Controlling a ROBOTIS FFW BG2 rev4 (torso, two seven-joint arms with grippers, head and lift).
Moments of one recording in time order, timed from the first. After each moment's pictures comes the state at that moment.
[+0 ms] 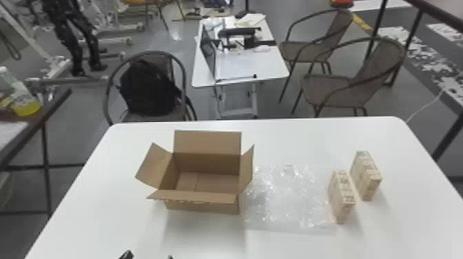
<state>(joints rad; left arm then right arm) 0.51 0.00 0.20 -1.45 0.20 -0.47 -0.37 0.55 -0.11 0.00 -1.62 -0.13 -0.27 0.26</state>
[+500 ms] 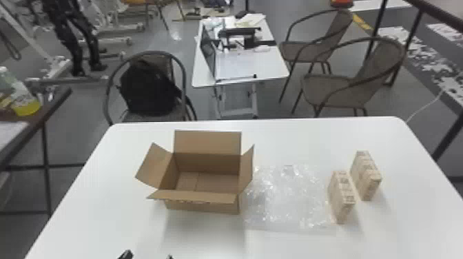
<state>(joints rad) 0.51 0.00 0.20 -1.45 0.20 -0.48 -0.37 0.55 -0.11 0.00 -1.61 -0.13 -0.27 0.26</state>
